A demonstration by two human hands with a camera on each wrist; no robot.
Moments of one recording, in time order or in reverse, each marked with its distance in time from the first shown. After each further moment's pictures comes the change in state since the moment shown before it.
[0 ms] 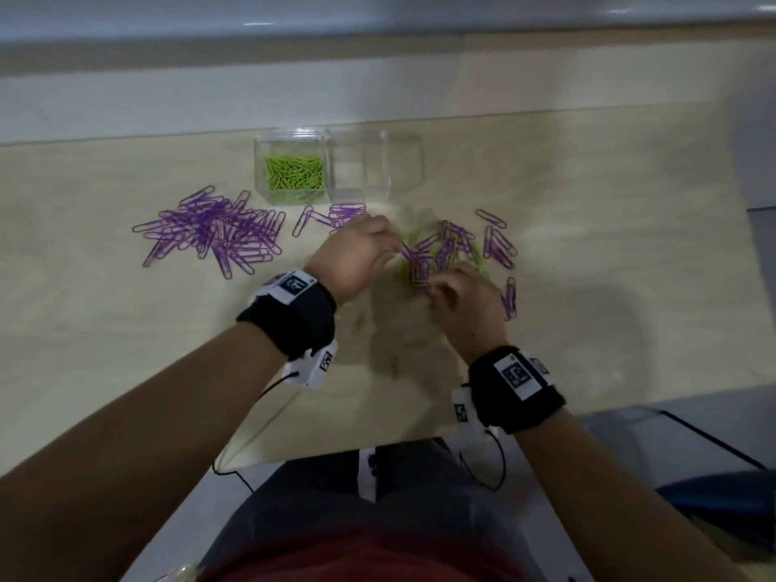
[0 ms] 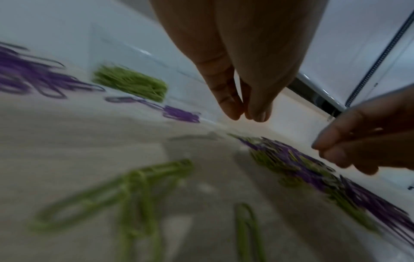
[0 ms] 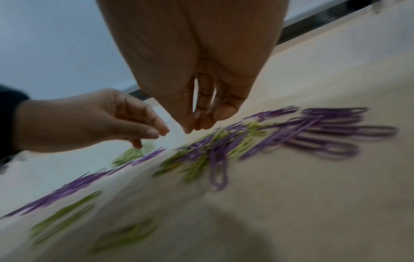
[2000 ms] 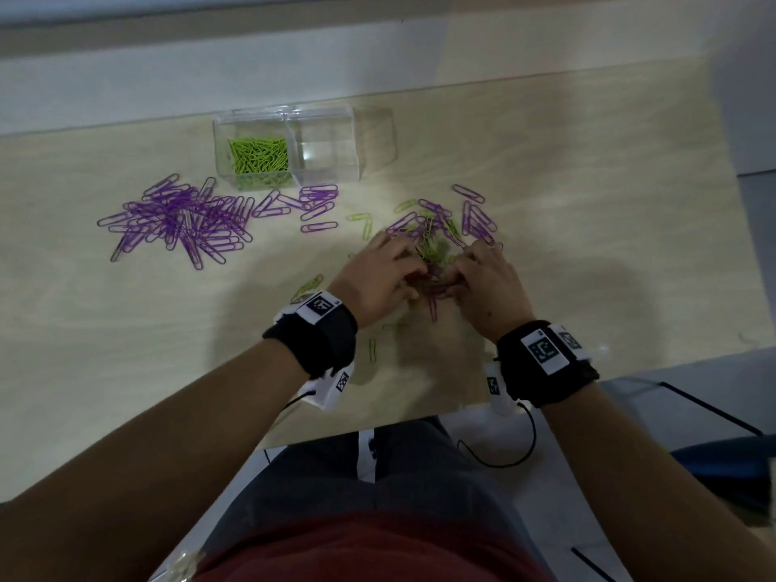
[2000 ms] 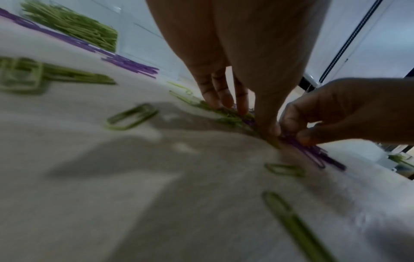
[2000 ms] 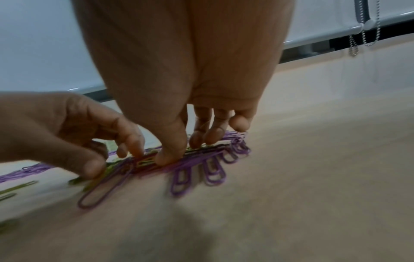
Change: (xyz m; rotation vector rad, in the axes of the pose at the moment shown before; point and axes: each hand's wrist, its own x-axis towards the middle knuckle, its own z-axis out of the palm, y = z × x) left_hand -0.001 0.046 0.053 -0.004 -0.193 -0.005; right_hand -0.005 0.056 -0.031 -0.262 -0.241 0.030
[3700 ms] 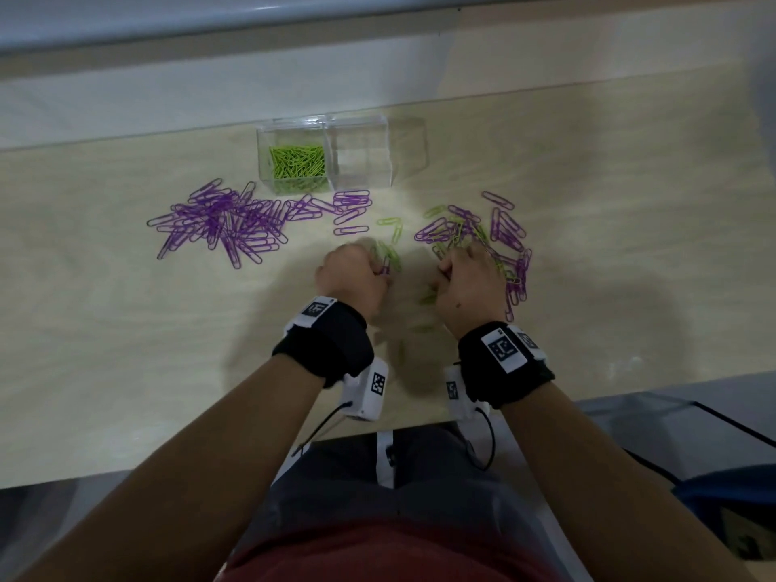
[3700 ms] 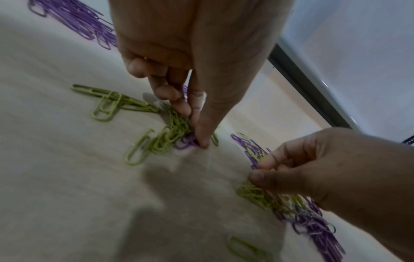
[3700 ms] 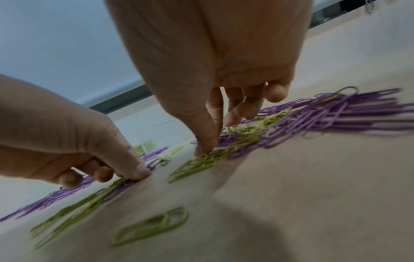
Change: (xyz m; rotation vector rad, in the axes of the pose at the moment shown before) left_hand -0.023 -0.012 -0.023 -0.121 0.133 -0.873; right_hand 0.018 -0.069 0.018 0.072 0.053 0.247
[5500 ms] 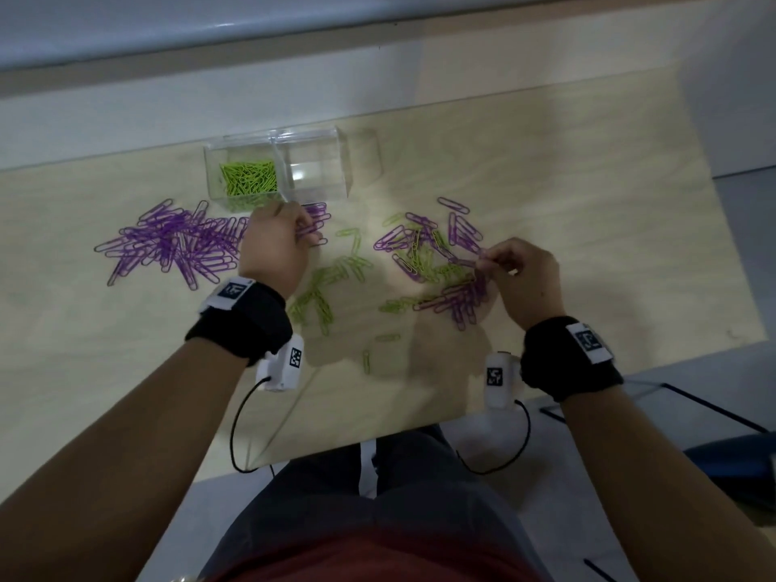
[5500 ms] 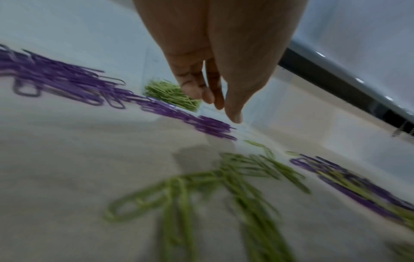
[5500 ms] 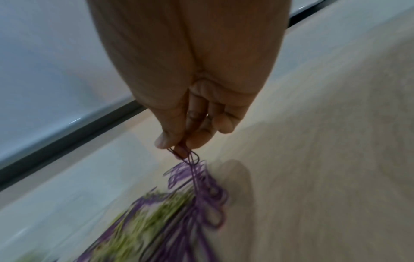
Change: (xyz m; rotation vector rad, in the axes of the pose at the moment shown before) left_hand 0.046 -0.019 -0.035 -0.055 0.225 0.345; right_hand 0.004 0.096 -0.056 0.525 0.233 0.058
